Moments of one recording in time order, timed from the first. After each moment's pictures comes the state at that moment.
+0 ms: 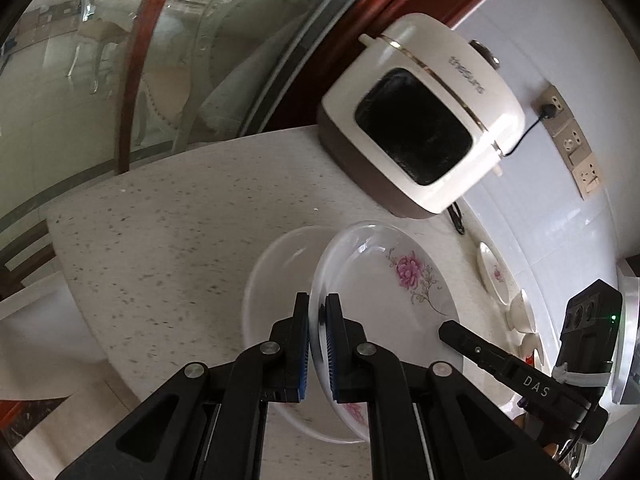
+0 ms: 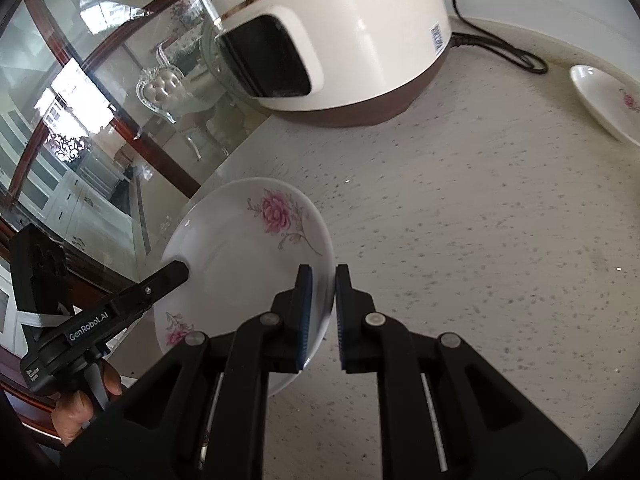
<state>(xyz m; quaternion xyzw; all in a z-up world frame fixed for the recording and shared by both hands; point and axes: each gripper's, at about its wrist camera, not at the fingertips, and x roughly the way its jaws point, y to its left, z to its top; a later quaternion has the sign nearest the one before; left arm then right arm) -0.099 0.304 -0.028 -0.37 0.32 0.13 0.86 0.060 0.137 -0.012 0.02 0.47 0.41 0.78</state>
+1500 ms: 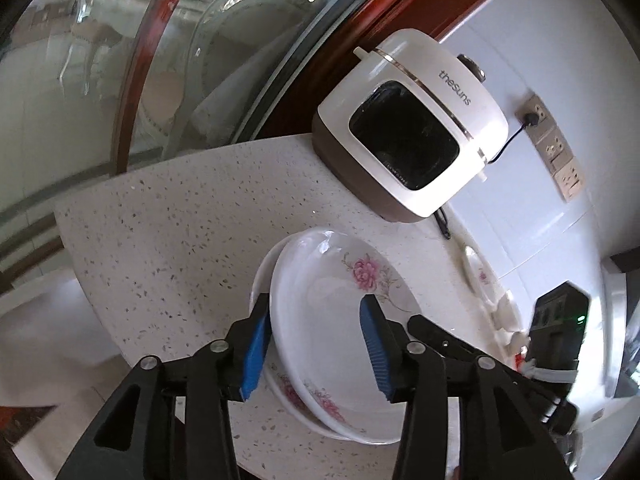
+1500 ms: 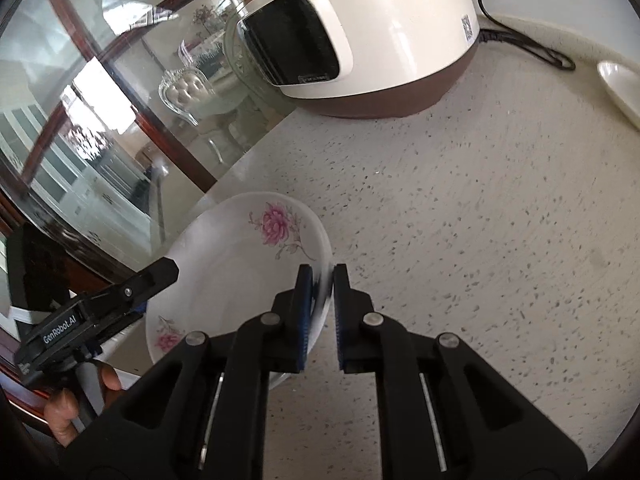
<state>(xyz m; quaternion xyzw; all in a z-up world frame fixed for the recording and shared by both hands) -0.119 0.310 -0.035 -0.39 0.28 0.10 0.87 0.058 0.144 -0.036 0.05 0.45 0.46 0.77</state>
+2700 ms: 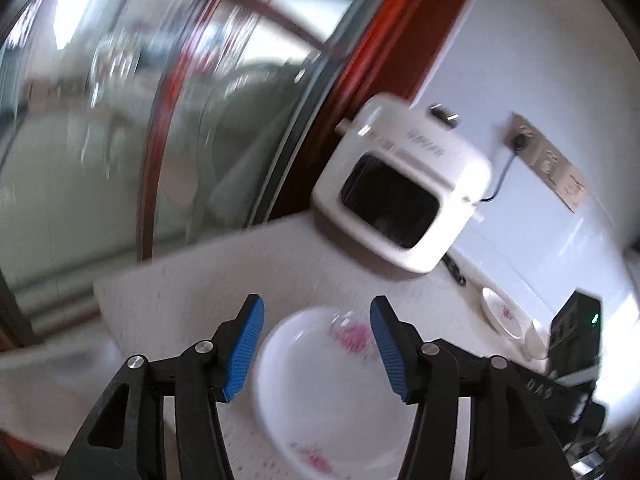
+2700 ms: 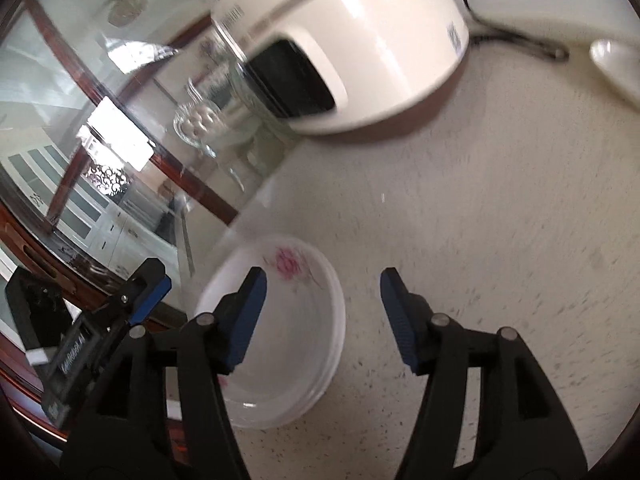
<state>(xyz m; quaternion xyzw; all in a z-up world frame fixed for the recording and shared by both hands) -0.122 0.270 0.002 -0.25 0.17 0.20 0.93 0.067 0.126 -0.021 0.12 0.42 0.47 0.77</state>
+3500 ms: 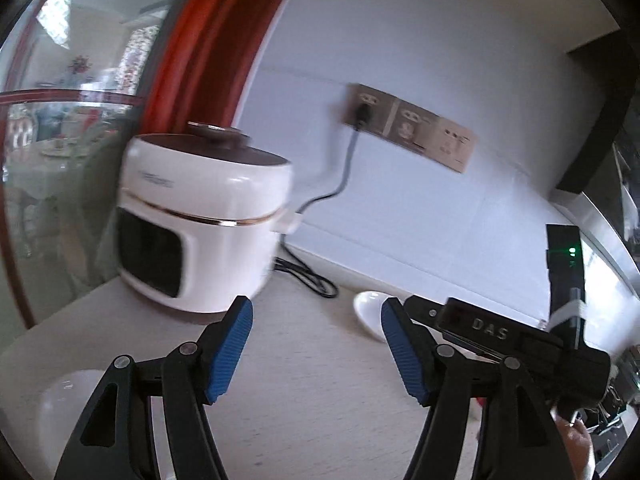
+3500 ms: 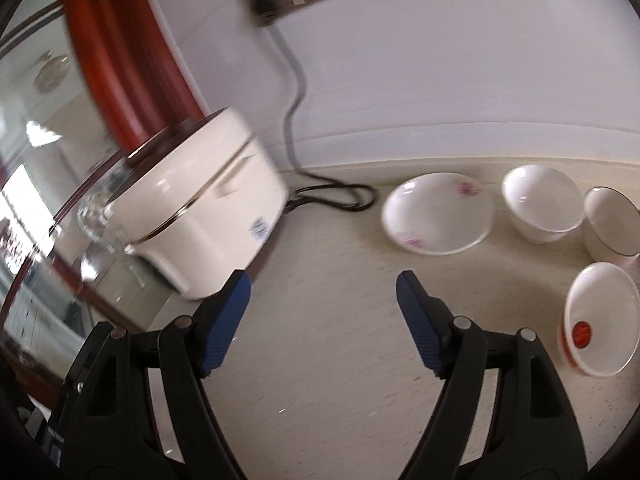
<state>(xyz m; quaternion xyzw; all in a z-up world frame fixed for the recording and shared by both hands) 0.000 0.122 0.071 -0.16 0.15 0.06 0.97 0.140 -0.031 0.058 0.14 0.34 0.25 0.90</state>
